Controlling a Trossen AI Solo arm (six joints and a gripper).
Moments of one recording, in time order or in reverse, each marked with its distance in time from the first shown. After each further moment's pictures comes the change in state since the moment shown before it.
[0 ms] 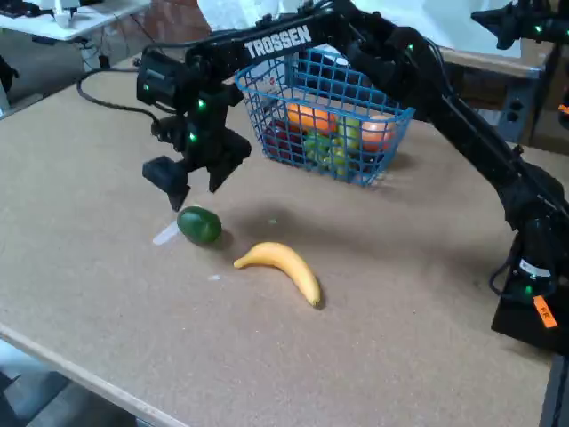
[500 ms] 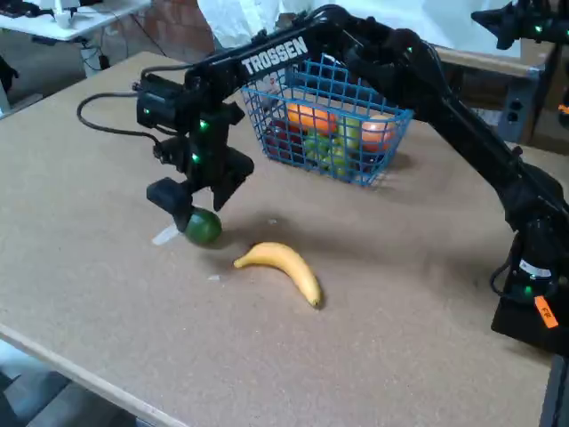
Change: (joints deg) arm 1.4 0.0 -5.4 3.1 0.0 0.4
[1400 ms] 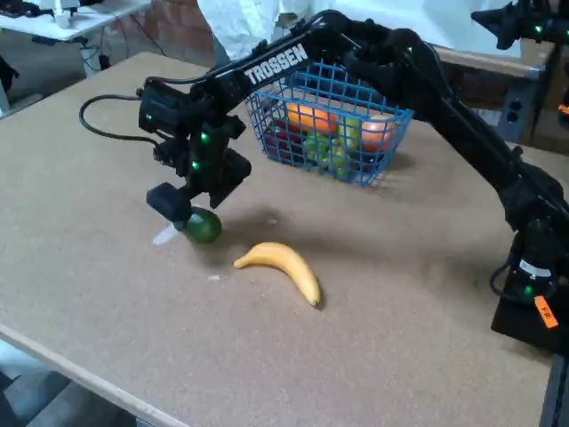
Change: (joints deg) arm 0.0 0.0 -3.6 9.2 6.1 -0.8
